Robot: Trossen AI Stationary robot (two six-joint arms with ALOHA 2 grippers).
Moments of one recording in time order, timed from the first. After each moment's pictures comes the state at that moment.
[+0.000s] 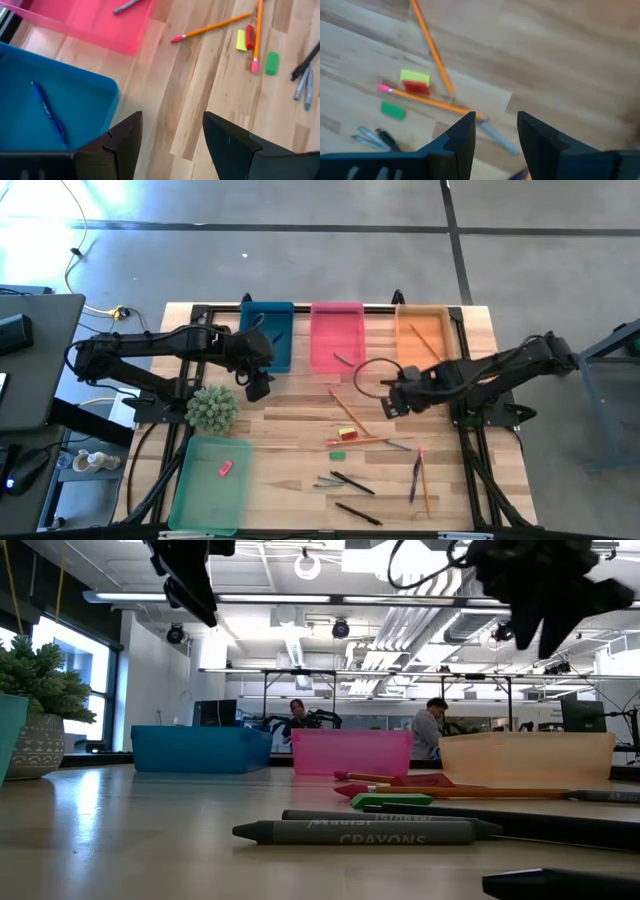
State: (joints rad) left arm 0.22 1.21 1.16 -0.95 -0.05 -0.21; right arm 0.24 1.26 1.06 -1.11 0.10 1.47
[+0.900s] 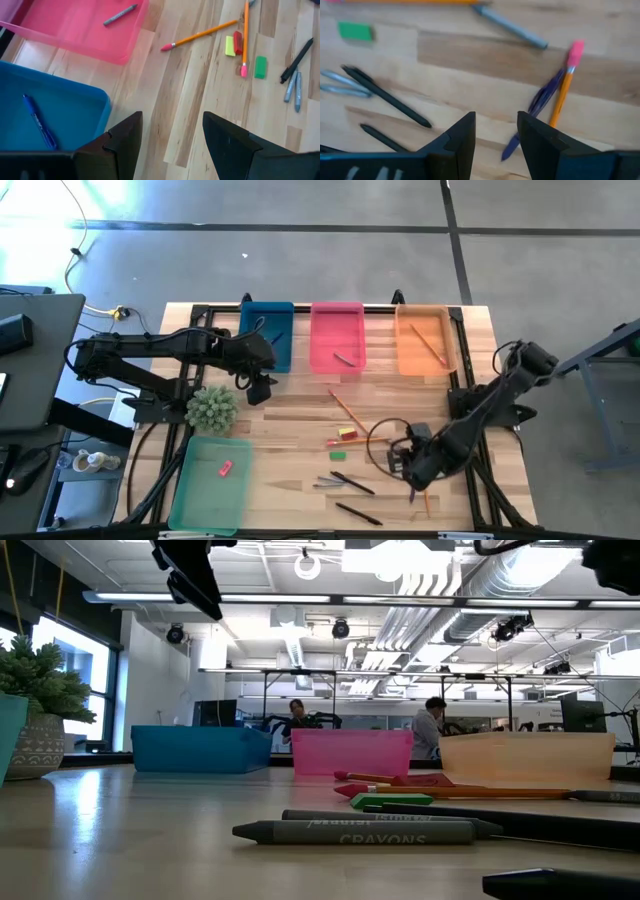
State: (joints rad) left arm 0.18 1.21 1.16 -0.91 -0.07 -0.21; right arm 0.75 1.50 1.06 -0.94 0.10 2.14
